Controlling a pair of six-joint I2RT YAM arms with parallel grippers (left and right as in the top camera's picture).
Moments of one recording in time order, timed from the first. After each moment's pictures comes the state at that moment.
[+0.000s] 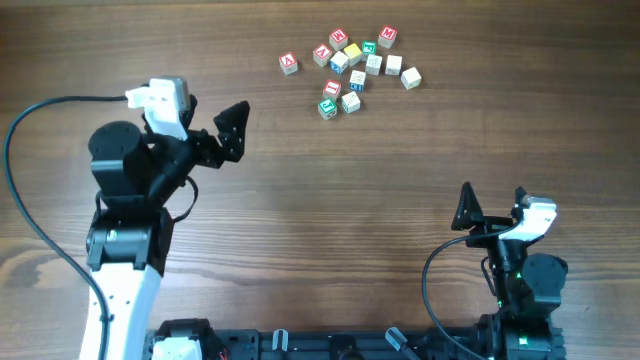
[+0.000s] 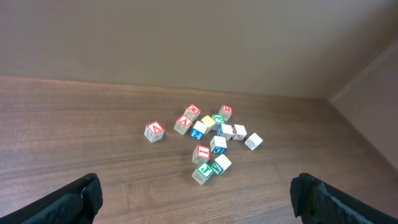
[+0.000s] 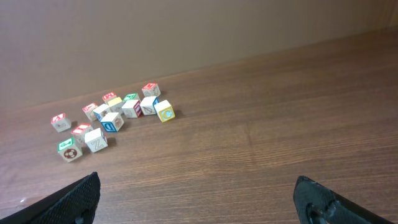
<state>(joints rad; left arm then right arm) 0.02 1.00 0.81 -0.12 0.44 -0.23 -0.07 0.15 0.02 -0.04 -0.09 0.20</state>
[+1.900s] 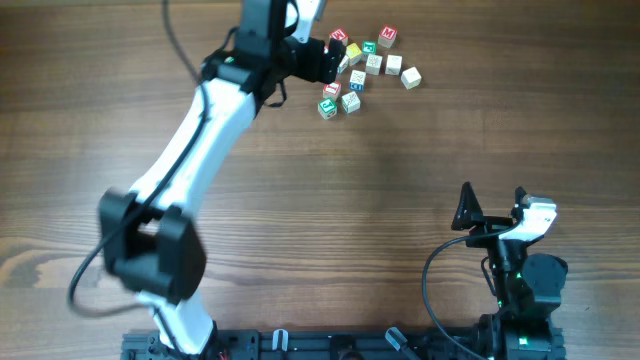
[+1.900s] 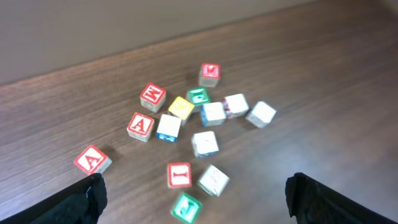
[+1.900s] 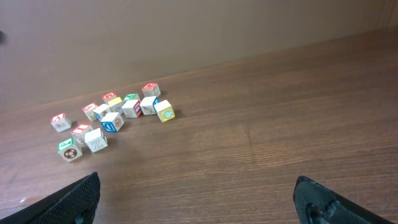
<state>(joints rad) -0.35 1.93 1.68 -0.45 0.23 -0.03 -0.07 0.15 0.02 -0.04 -0.09 0.20</state>
